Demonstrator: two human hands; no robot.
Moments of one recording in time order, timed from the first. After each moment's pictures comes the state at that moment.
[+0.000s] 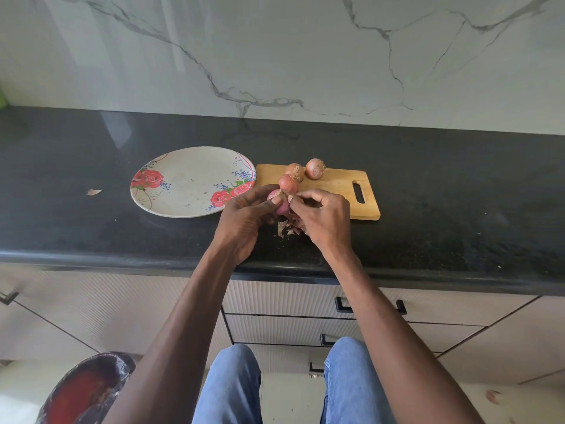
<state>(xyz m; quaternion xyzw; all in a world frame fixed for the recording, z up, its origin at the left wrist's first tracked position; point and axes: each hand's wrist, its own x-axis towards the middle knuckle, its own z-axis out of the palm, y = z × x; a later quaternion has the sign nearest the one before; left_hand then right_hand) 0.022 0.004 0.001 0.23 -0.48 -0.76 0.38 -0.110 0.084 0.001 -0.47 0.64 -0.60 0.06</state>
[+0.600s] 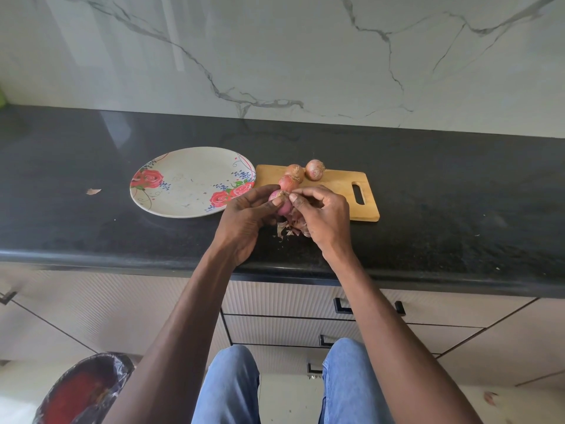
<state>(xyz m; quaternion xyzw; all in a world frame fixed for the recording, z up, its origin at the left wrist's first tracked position) 0.023 0.009 0.005 0.22 -0.49 -0.76 0.37 -0.114 0.082 -0.001 -0.47 0.63 -0.61 0.07</state>
